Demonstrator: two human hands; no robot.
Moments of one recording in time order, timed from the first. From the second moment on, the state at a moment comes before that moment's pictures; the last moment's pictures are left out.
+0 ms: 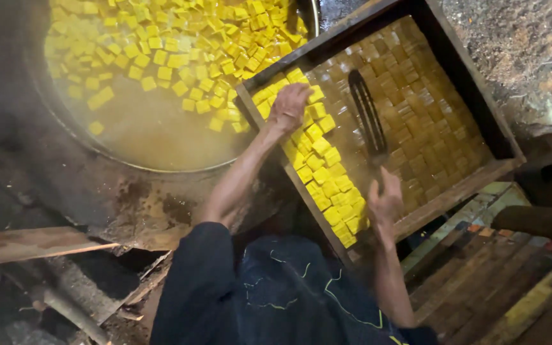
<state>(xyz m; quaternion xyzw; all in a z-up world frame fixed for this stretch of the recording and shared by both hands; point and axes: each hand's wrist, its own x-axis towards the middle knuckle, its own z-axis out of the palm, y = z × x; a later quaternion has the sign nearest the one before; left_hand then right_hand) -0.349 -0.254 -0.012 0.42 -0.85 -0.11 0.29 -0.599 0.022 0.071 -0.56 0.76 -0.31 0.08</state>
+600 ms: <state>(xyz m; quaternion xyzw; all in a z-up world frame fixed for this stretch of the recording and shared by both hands) -0.330 -0.237 -0.065 0.30 -0.95 -0.07 0.10 -0.558 0.019 0.070 -0.65 0.72 -0.25 0.05</state>
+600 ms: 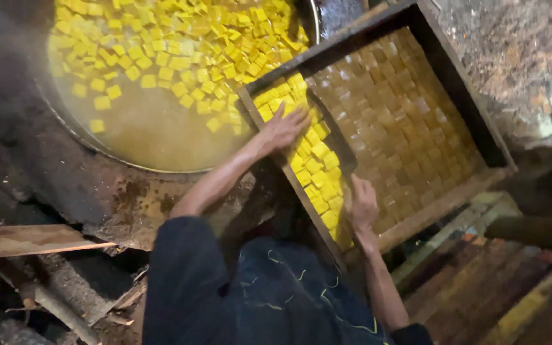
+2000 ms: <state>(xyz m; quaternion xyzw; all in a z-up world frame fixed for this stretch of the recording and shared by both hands) 0.010 -0.017 0.000 0.82 -0.44 -0.35 0.06 -0.138 -0.243 -0.127 -0.50 0.60 -0.31 0.54</state>
